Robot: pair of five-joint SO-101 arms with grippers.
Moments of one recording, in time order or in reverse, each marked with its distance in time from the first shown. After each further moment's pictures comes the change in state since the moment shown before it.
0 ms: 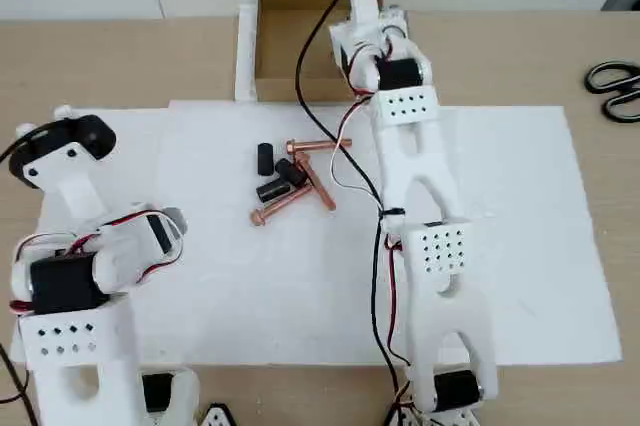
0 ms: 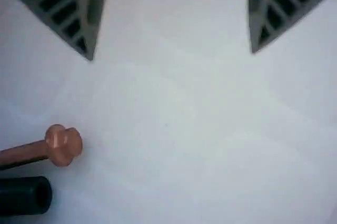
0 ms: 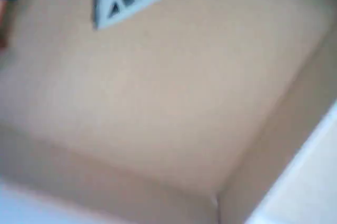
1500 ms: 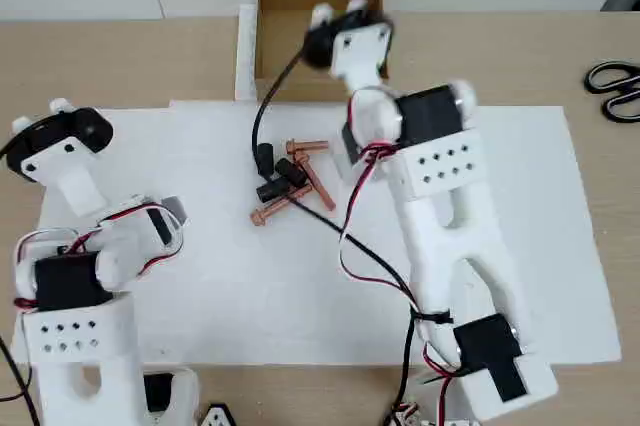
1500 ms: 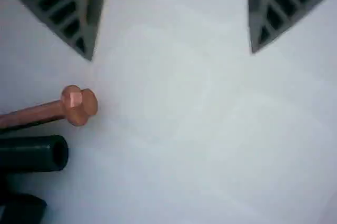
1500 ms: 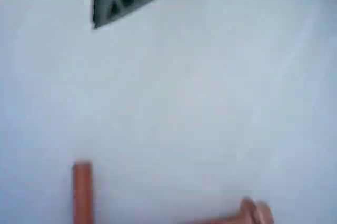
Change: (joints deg) left arm 0.0 -0.1 3.9 -7.6 1.9; right arm -9.3 -62.2 58.8 49.2 -3.9
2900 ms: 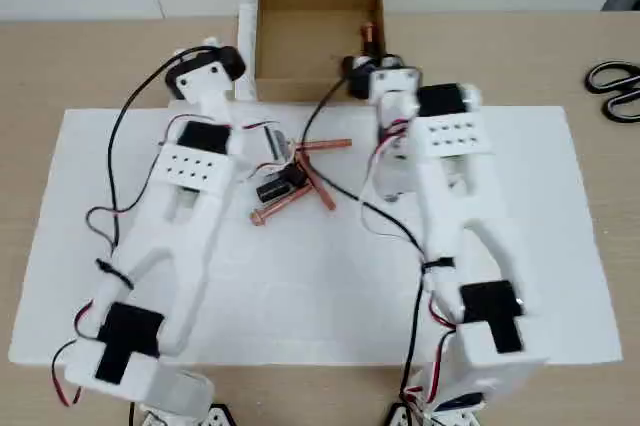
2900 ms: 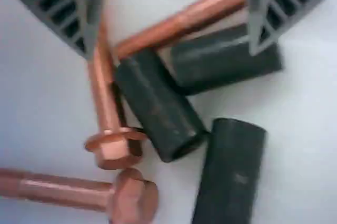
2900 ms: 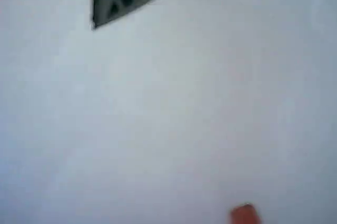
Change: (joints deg) left arm 21.5 53.4 -25.0 -20.2 13.0; right arm 14.9 8.4 7.3 -6.3 4.2
